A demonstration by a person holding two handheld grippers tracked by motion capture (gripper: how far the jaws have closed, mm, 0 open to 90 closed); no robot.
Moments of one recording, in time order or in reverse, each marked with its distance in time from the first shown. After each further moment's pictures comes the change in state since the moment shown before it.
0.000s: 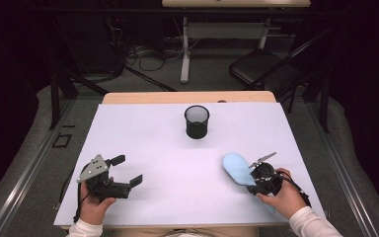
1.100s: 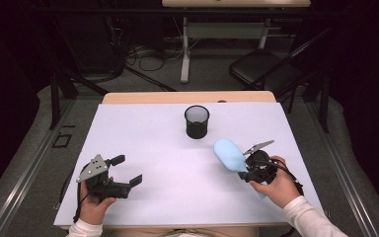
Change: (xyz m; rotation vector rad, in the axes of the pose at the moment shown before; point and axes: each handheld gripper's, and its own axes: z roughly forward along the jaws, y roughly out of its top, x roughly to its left) left arm 0.001 0.000 0.000 -0.004 -0.002 -0.006; right arm 0.007 0.035 -0.019 -0.157 0.037 -0.018
